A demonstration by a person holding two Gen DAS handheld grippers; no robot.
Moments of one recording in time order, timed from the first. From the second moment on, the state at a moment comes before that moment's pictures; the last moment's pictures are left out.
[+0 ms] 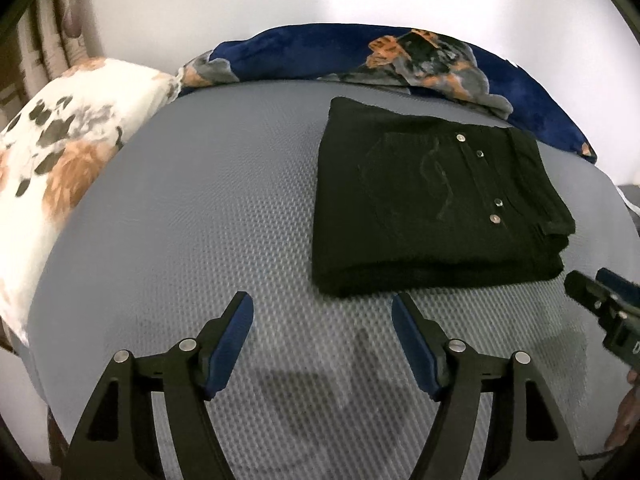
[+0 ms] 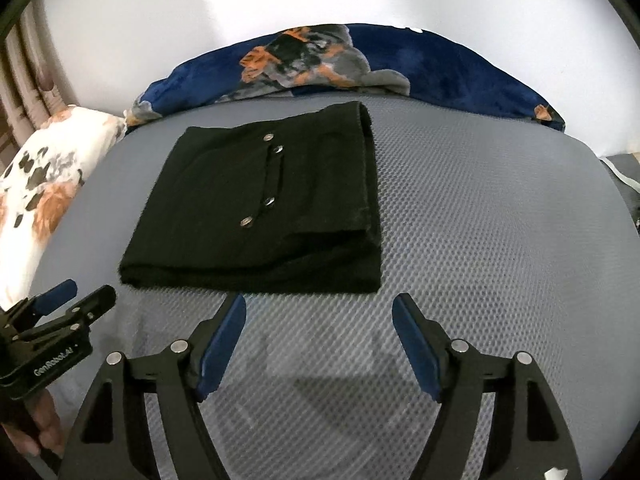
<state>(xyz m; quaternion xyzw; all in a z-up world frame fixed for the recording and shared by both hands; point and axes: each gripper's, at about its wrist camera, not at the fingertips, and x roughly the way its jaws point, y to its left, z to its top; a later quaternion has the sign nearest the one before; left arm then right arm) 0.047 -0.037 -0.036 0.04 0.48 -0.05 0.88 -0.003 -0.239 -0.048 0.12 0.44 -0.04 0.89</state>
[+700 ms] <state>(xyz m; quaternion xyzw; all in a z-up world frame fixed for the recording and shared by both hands) 0.017 -0.035 -0.026 0.05 0.45 -0.04 0.89 -0.022 -0.220 -0.032 0.11 0.41 -0.05 0.90</state>
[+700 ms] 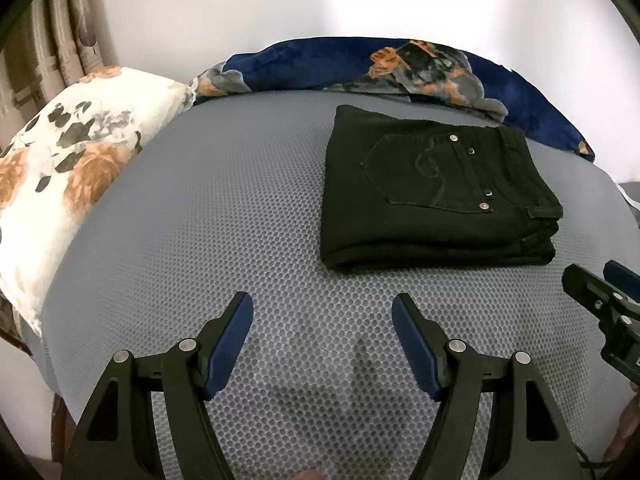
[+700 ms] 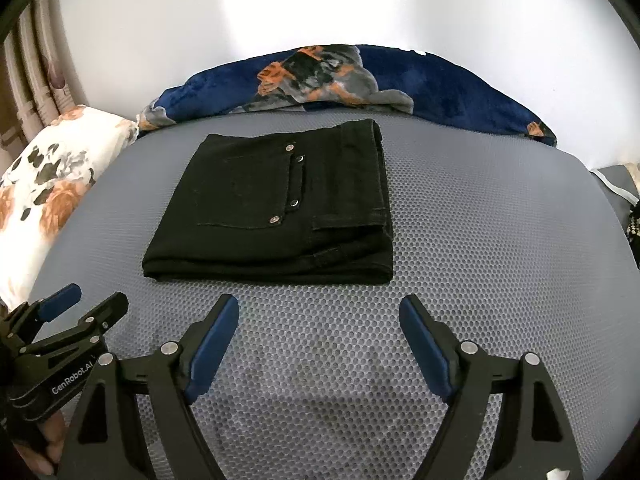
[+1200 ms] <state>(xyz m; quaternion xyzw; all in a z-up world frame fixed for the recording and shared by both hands) 0.018 -0.036 -0.029 0.06 0.46 -0.04 0.89 -0.021 -0.213 -0.033 0.09 0.42 -0.05 0.90</state>
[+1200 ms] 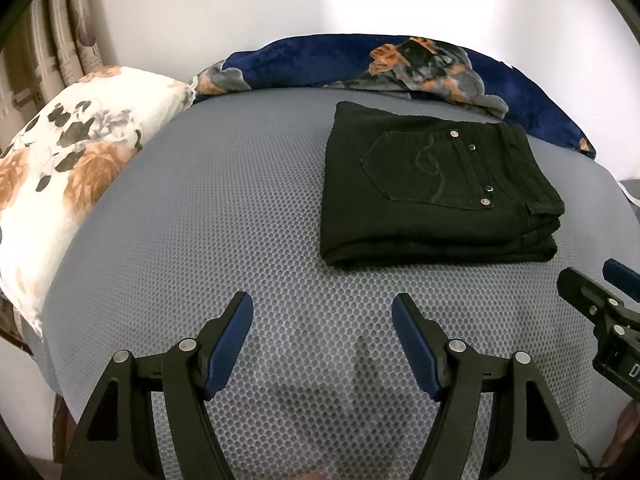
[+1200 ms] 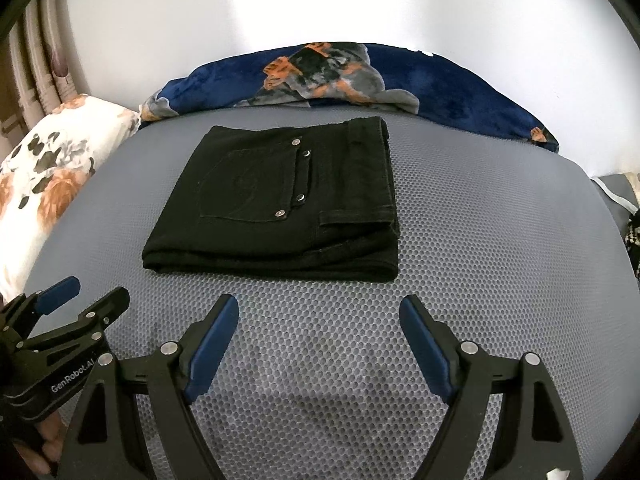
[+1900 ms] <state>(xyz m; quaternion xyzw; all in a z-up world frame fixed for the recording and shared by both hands) 0.018 -0.037 -0.030 0.06 0.46 -0.04 0.89 -0.018 -0.208 -0.037 0.08 0.43 -0.05 0.90</state>
